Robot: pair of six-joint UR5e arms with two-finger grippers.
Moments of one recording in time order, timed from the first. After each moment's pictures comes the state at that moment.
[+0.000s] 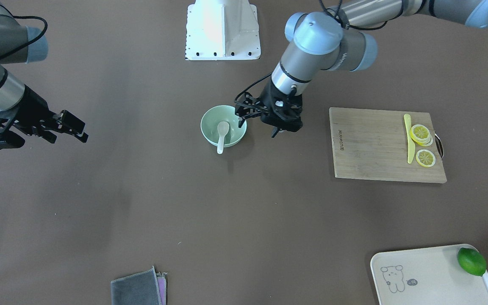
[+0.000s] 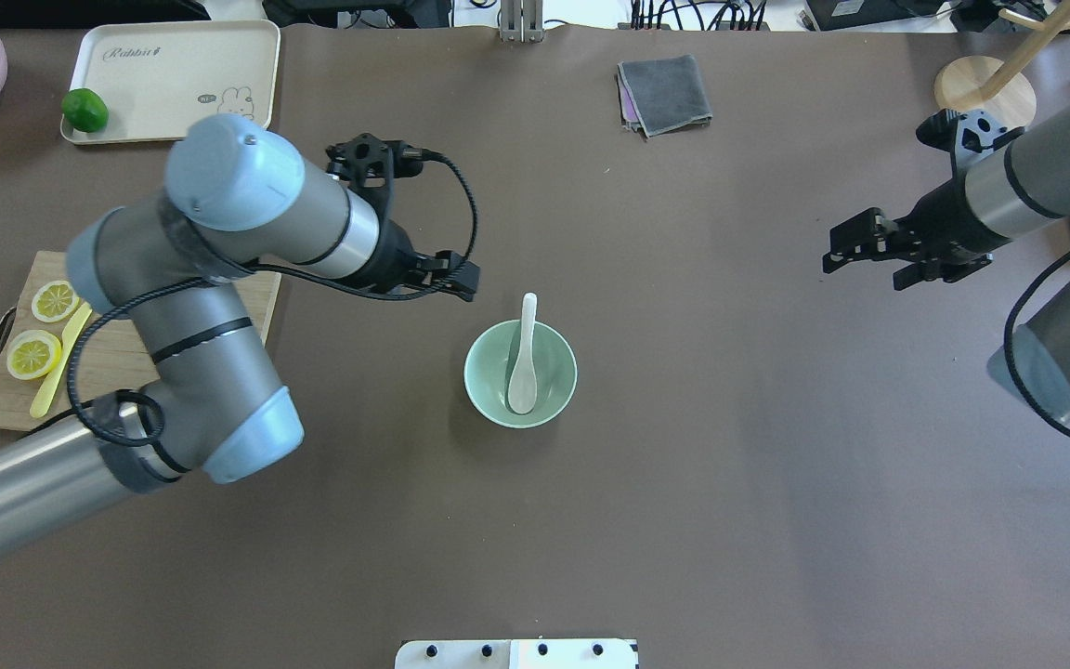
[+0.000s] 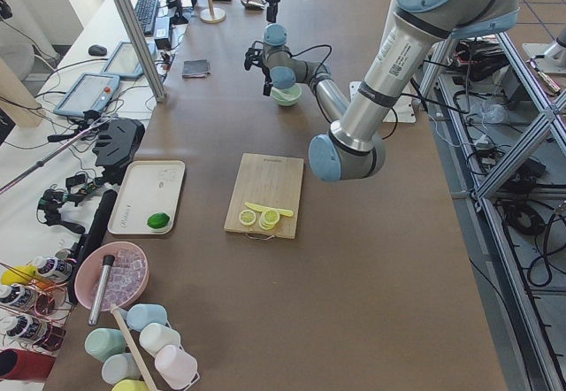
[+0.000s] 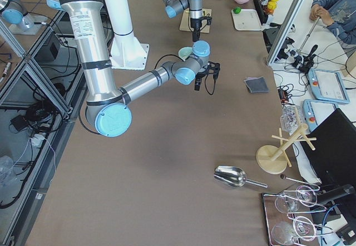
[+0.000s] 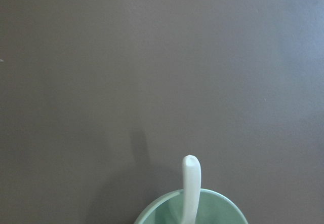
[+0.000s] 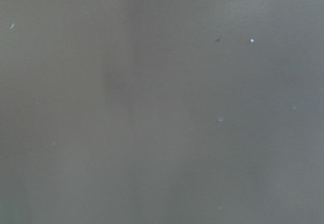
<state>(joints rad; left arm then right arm) -0.68 -2.13 -1.71 -1.94 -2.02 -1.08 0.99 -1.43 1.80 -1.18 2.29 1.02</state>
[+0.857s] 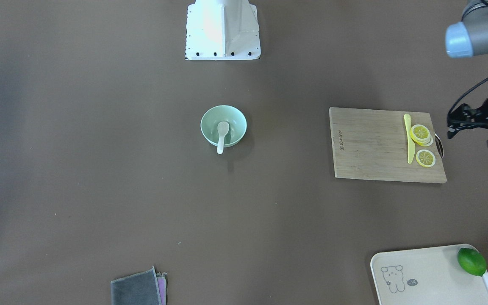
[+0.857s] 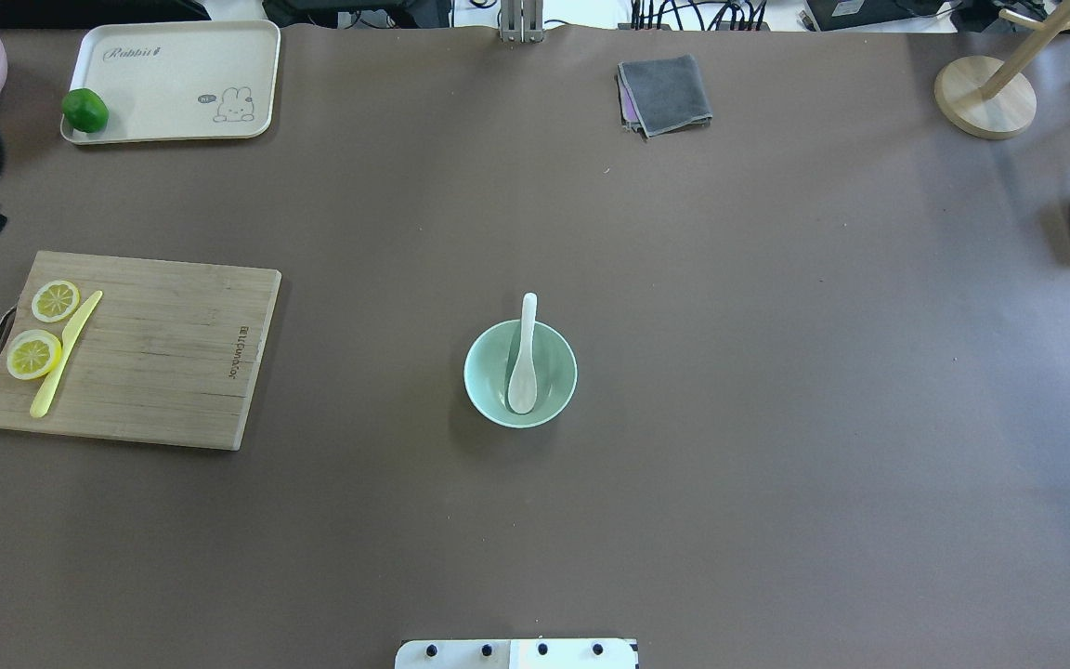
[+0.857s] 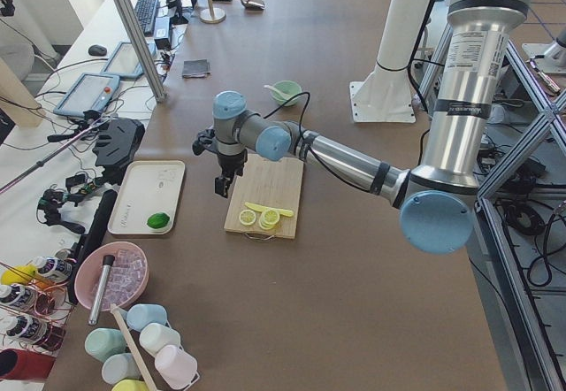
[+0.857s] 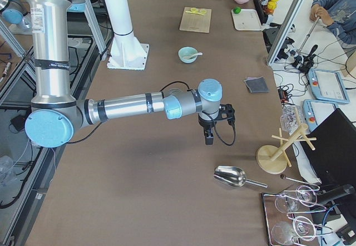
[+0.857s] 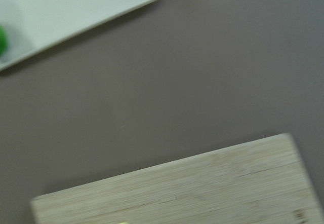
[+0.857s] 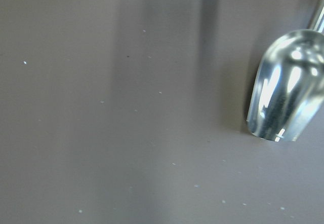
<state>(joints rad) -1.28 -1.67 -1.78 -1.66 -2.27 -0.16 1.43 -1.58 1.74 -1.50 2.30 0.13</state>
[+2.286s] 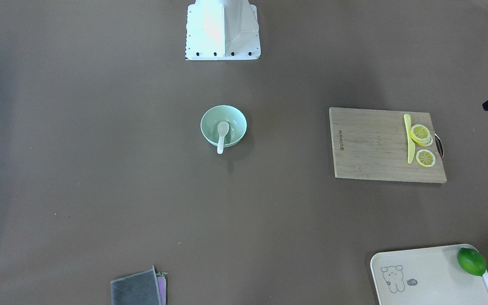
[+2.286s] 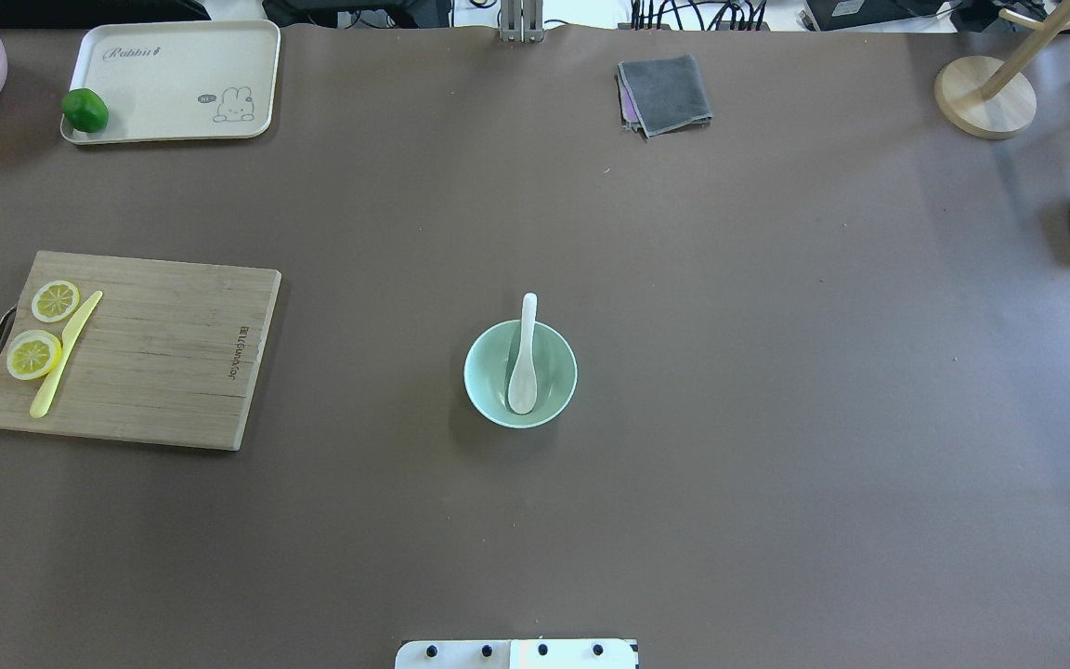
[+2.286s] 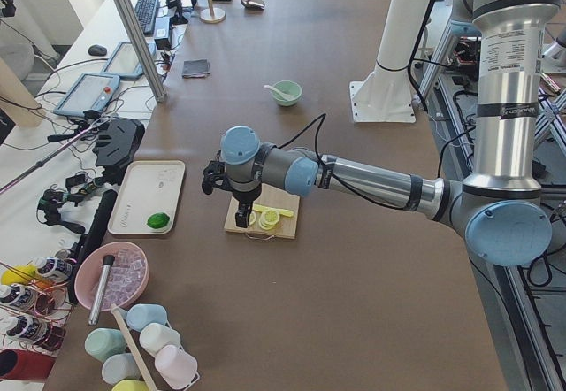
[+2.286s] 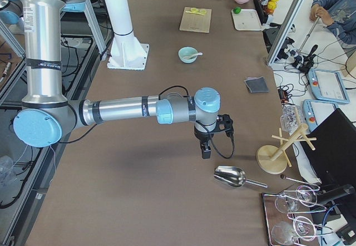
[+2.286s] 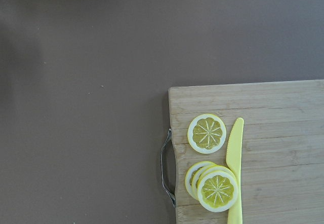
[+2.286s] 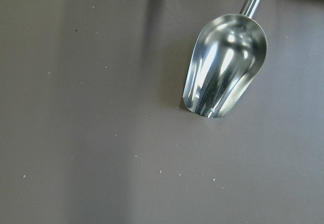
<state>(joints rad) -1.40 -1.54 -1.81 -1.67 -2.44 -0.18 1.49 -1.61 1.74 -1.56 2.29 0.00</state>
